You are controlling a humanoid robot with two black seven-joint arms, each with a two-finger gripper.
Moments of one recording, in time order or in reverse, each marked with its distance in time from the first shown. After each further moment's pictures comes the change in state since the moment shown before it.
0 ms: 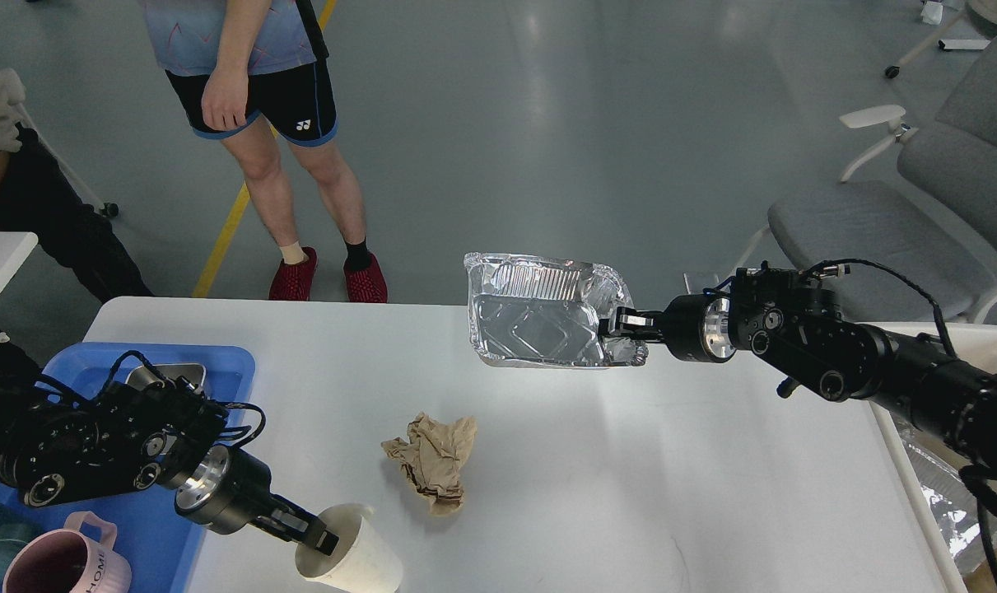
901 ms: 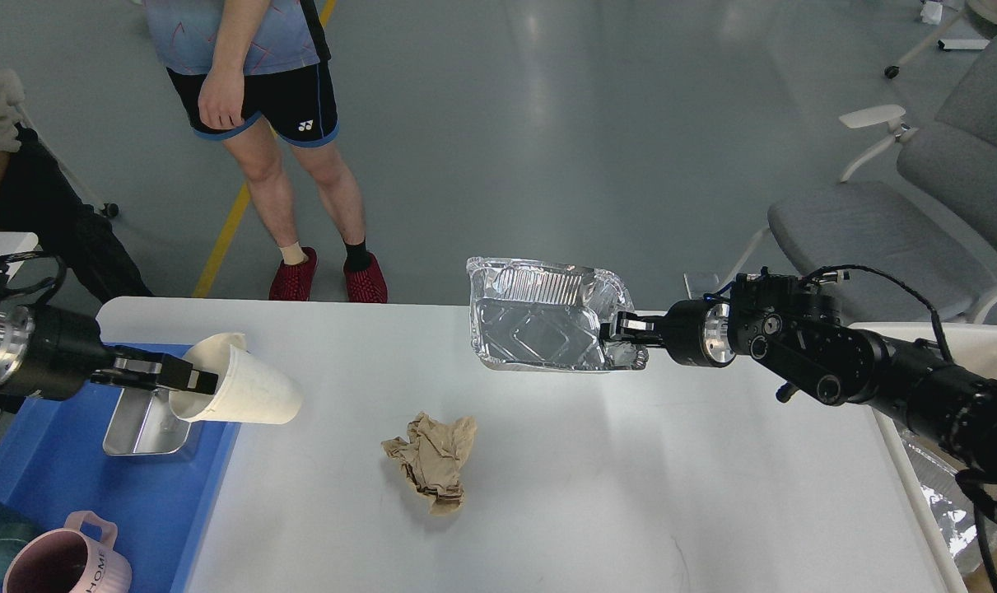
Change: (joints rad) left arm -0.352 0.532 -0.038 -0.166 0.000 -0.072 -0.052; right arm -0.011 0.027 -0.002 -0.036 -0.001 -0.002 0.006
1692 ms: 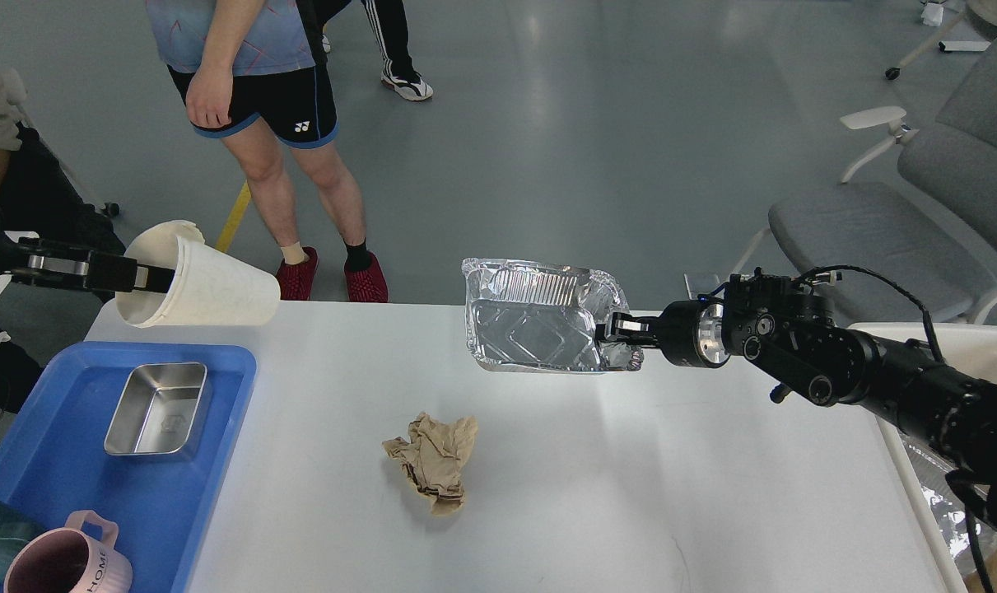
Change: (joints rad) left arm -0.376 0.181 0.002 -0.160 0.061 -0.135 0.030; right arm -0.001 0.005 -0.002 -0.007 0.000 0.000 0.002
